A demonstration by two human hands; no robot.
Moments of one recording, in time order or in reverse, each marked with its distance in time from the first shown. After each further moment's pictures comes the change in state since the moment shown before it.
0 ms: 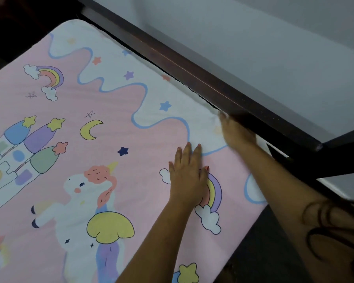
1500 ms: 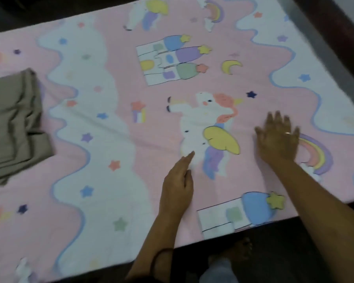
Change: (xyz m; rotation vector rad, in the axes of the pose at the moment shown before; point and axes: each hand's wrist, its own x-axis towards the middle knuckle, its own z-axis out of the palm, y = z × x) left_hand -0.301 -0.170 -0.039 -0.506 0.626 -0.364; right_hand -0.169 -0.080 0.145 -0.554 0.117 -0.515
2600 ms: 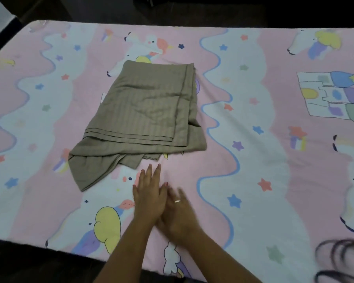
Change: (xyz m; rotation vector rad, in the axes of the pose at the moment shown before) left_hand -0.064 -0.248 -0.356 0.458 0.148 -0.532; right_hand -0.338 -0.502 0.107 0.098 -0.290 -1.250
